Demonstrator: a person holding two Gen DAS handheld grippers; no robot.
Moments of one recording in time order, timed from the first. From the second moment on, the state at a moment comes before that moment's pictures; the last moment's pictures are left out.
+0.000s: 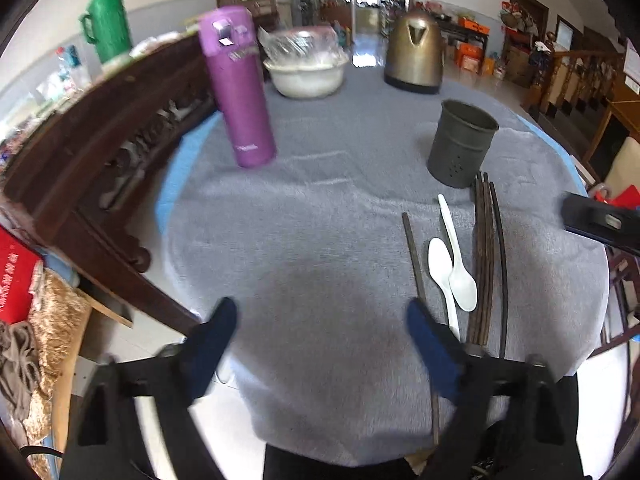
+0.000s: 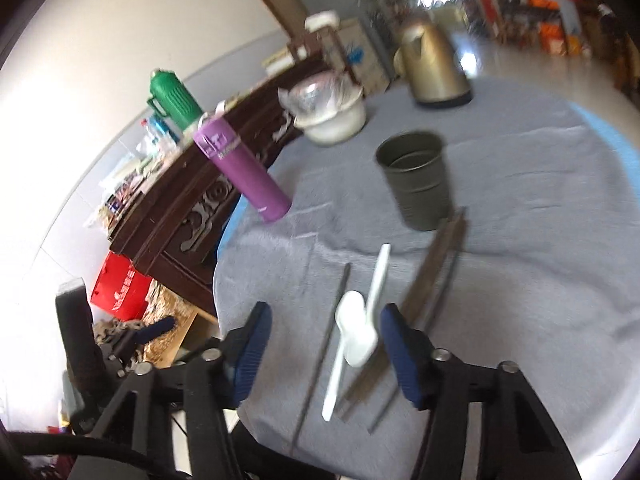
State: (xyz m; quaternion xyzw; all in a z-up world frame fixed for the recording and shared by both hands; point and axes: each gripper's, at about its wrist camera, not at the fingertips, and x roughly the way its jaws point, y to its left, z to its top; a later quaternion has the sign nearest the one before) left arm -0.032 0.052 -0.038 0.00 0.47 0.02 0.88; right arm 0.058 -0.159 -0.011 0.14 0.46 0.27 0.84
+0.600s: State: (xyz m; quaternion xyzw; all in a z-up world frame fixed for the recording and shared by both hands) left arm 0.027 0.049 -0.077 -0.08 0.53 -0.16 0.83; right arm 0.182 -0.115 -0.122 0.16 0.62 0.14 0.76
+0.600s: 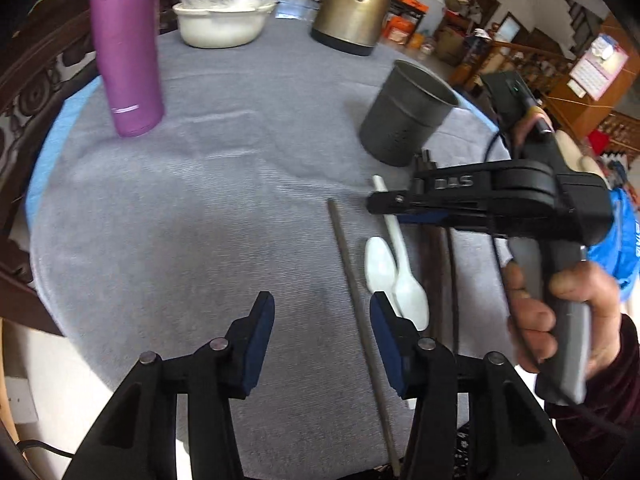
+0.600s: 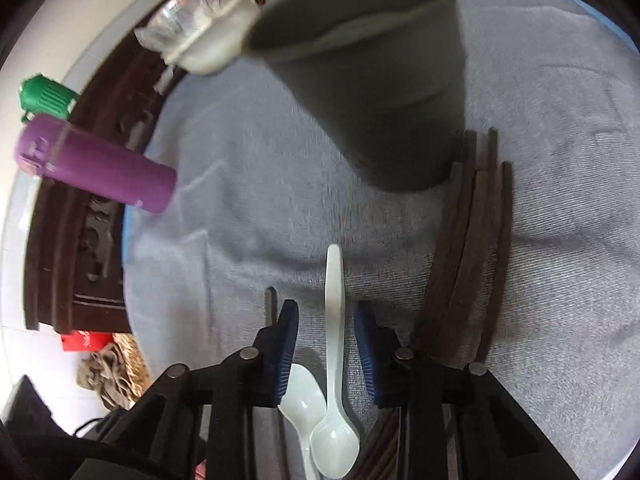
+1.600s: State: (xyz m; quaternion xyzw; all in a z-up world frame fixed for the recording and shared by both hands) left arm 0.085 -0.034 -0.101 0.03 0.54 -0.24 0.81; right arm 0.140 -0.184 -0.081 0.24 0.47 0.21 0.82
